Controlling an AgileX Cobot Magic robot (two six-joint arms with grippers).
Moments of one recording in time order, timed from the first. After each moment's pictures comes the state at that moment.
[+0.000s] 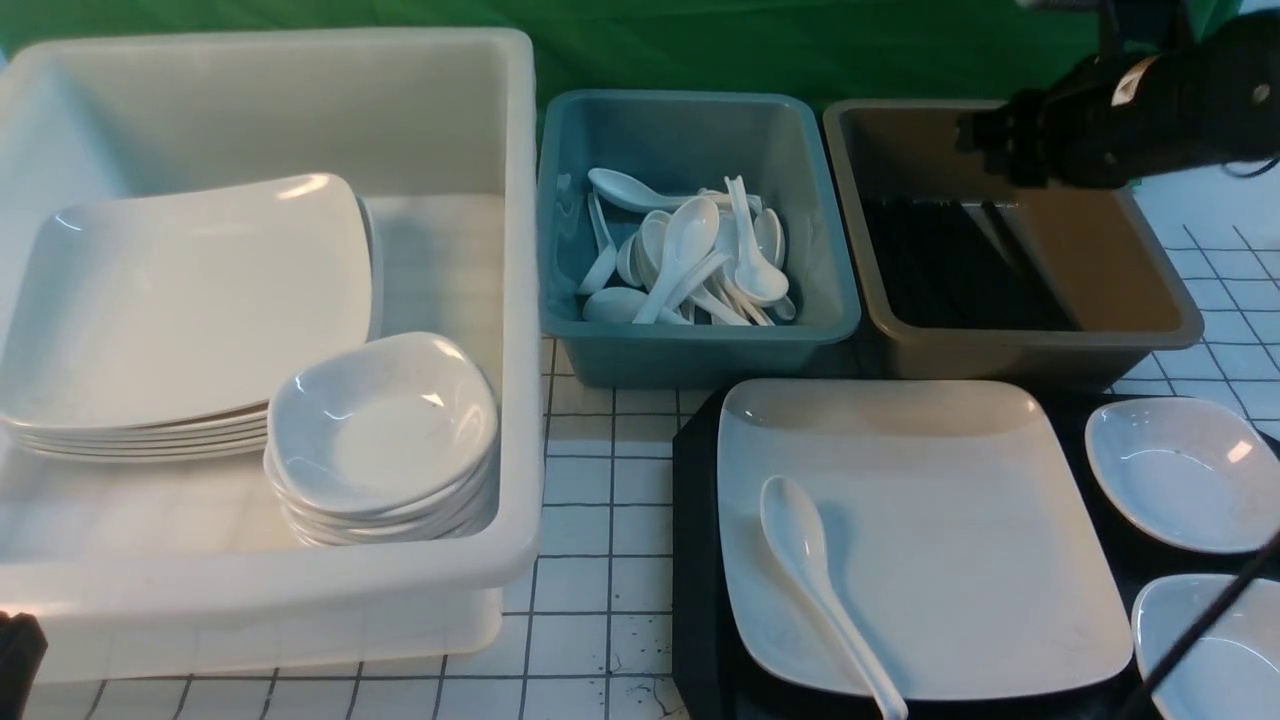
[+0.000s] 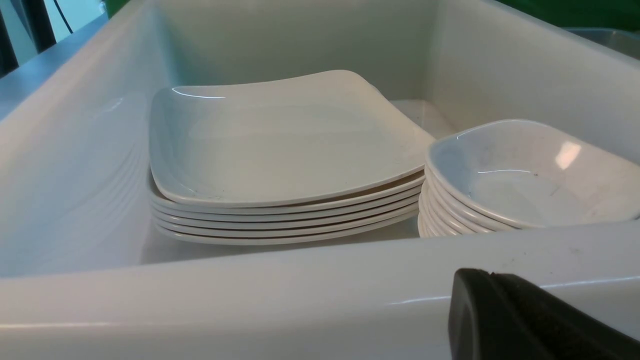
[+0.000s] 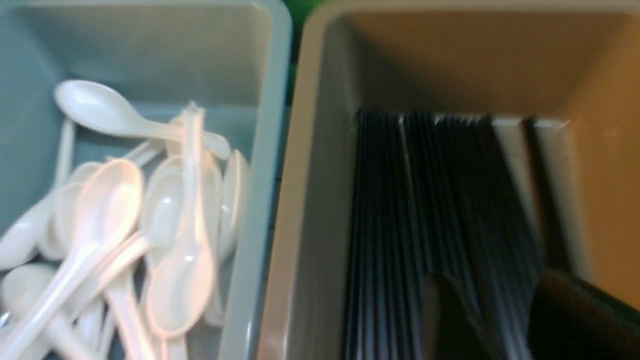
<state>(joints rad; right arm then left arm) 0.21 1.74 -1.46 -0.02 0.45 0.10 -0.01 0.00 0.01 0.00 0.21 -0.01</state>
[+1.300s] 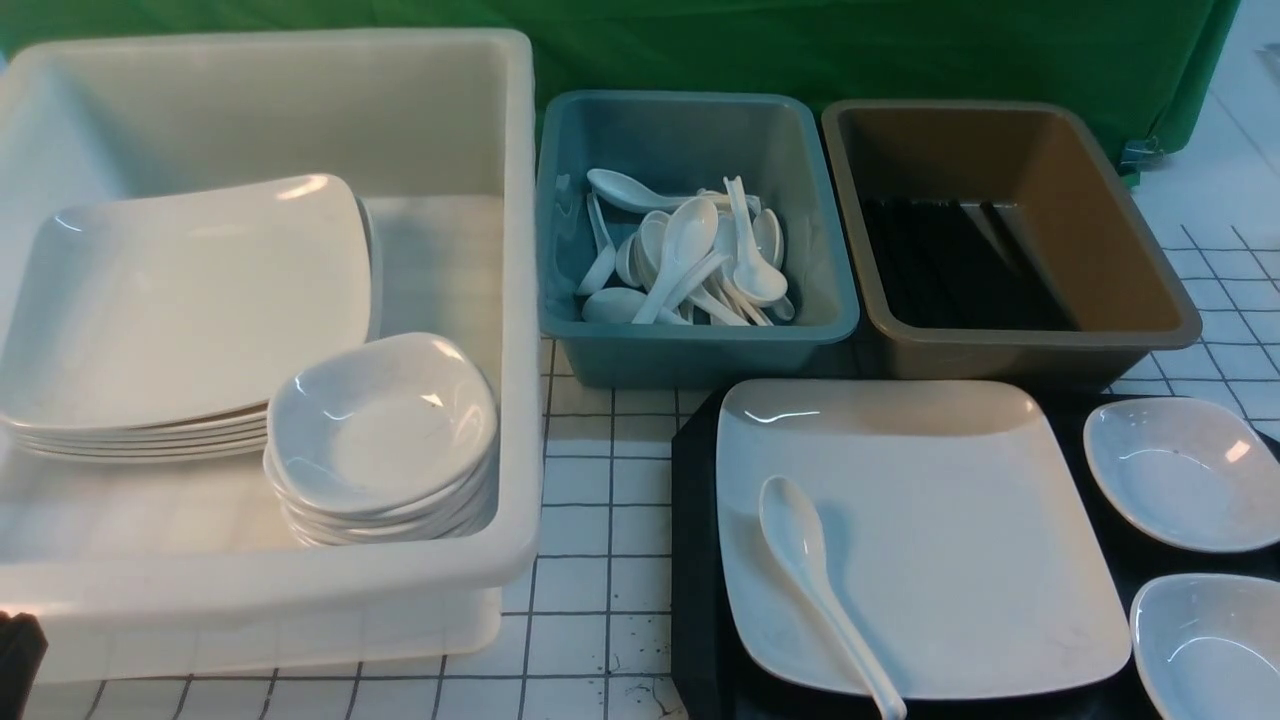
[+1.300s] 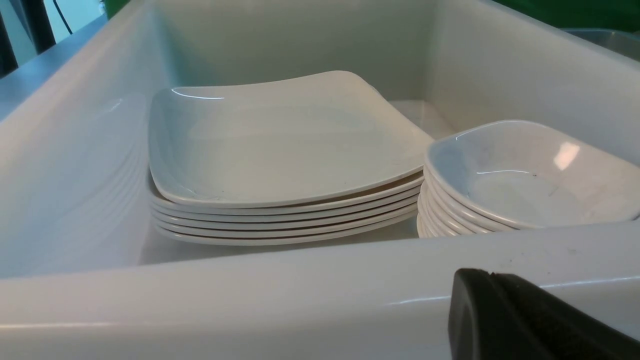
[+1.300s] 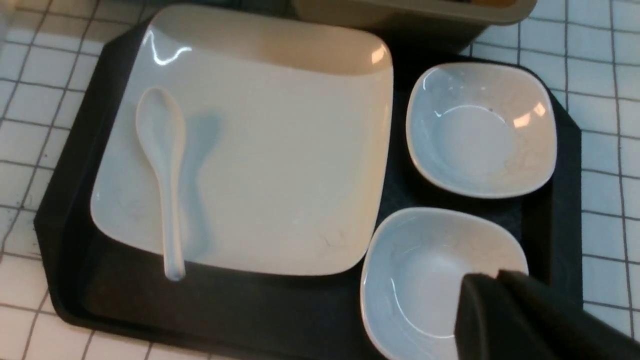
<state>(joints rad) 0.21 0.63 -0.91 -0.02 1.08 0.00 -0.01 0.00 0.01 0.01 0.21 -0.01</state>
